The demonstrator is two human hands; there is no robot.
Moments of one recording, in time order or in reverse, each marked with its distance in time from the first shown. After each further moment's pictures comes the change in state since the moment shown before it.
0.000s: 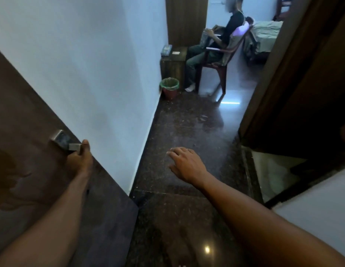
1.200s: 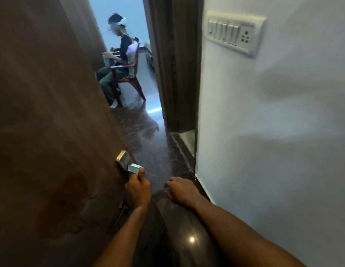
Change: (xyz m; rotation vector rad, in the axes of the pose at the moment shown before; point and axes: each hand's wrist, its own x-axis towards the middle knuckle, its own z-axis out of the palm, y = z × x) left_hand -0.478 -0.039 -0.016 -0.189 -0.525 0.609; right_hand -0.398 -0.036 -0.007 0.099 -0.034 0.530
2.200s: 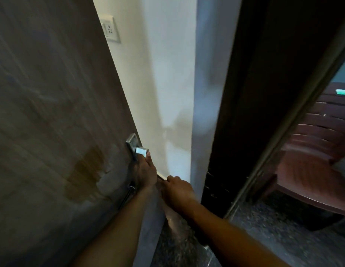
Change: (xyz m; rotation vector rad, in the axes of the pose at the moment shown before) left_hand -0.319 0.048 -0.004 0.048 -0.381 0.414; right_hand -0.389 -0.048 0.043 0.000 0.259 0.544
